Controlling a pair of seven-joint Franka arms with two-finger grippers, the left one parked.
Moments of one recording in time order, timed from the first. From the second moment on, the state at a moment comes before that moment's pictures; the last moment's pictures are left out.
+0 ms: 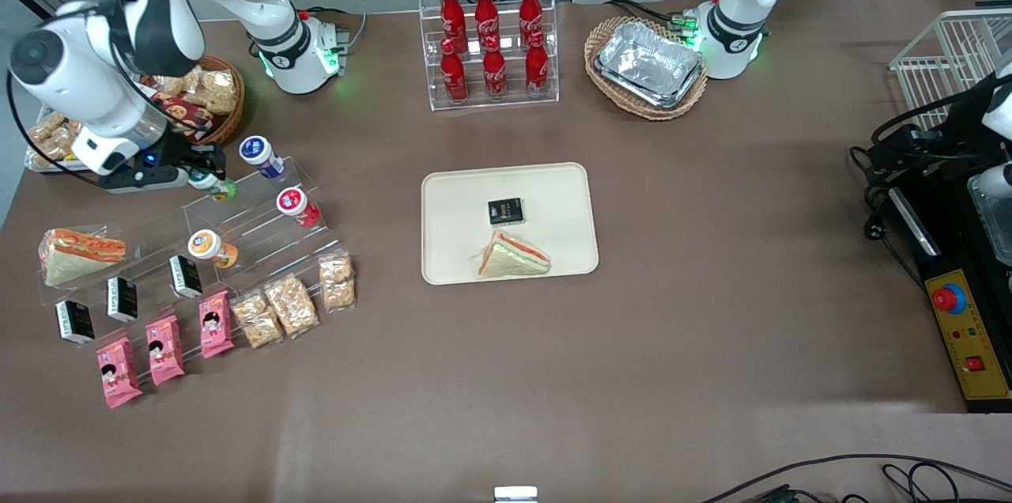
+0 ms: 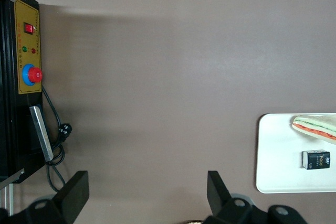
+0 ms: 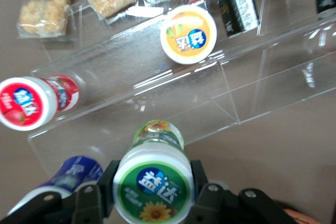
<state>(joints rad) -0.02 -0.36 -0.10 -2.53 -0.05 2.15 -0.16</state>
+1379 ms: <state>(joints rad) 0.00 -0.13 0.60 -2.12 0.15 2.01 0.55</state>
